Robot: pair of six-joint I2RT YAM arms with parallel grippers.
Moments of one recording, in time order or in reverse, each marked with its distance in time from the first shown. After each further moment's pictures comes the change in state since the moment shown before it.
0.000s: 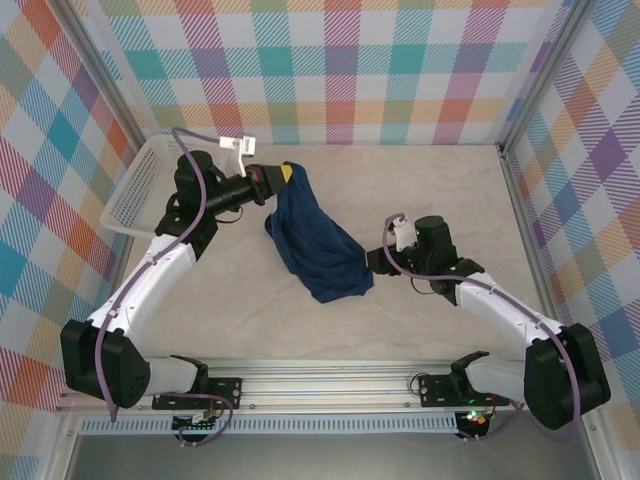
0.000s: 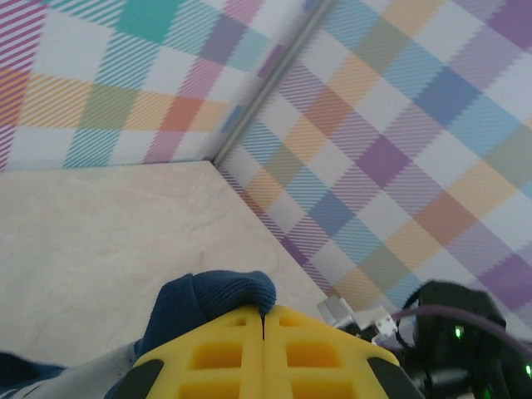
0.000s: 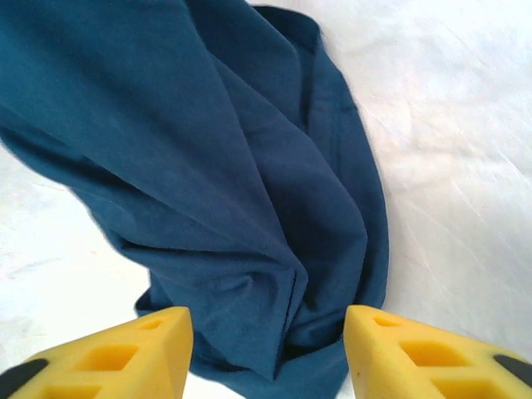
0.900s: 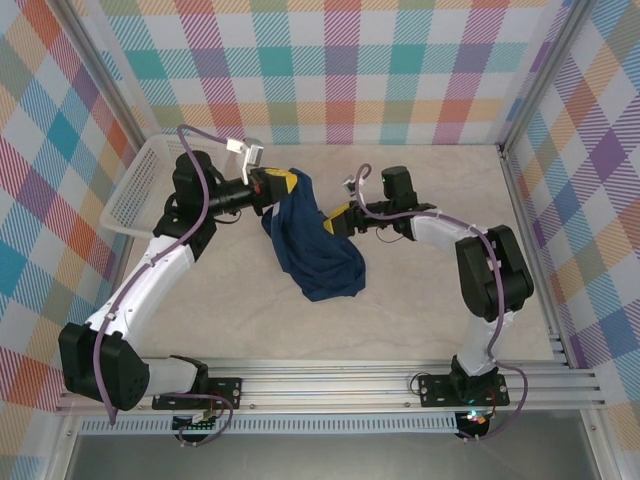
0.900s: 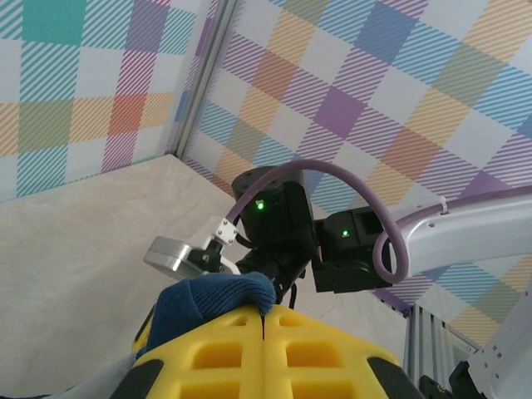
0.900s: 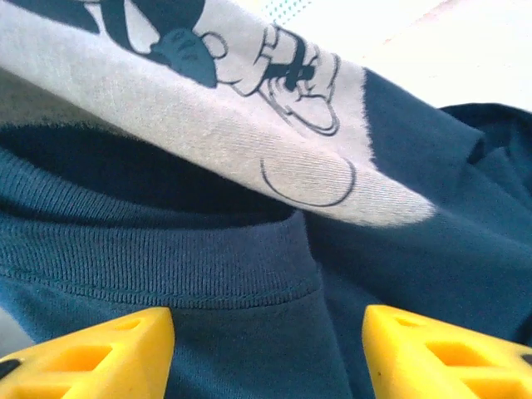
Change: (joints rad) left arm 0.000 -0.016 0.000 -0.027 0.134 0.180; right arm -0.014 0.671 0.504 0.179 -0.624 -0.076
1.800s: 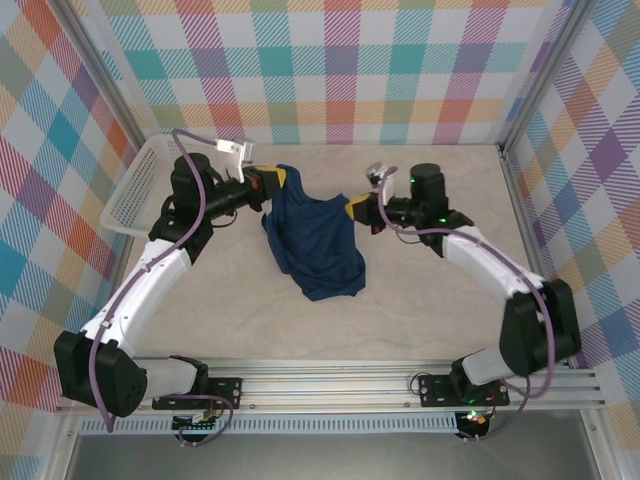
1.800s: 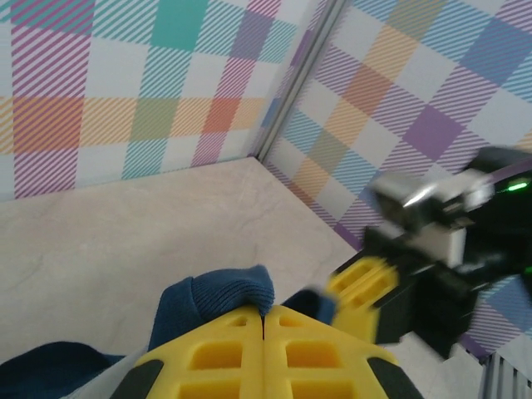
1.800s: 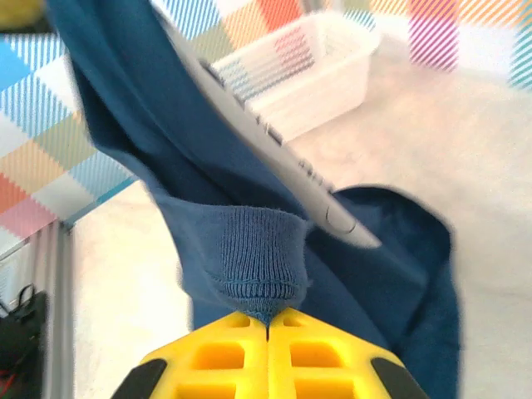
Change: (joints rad) left arm -0.001 -0.017 0.007 -0.111 -0.238 0.007; right arm -0.035 -0.448 -0.127 -0.106 0.296 -0.042
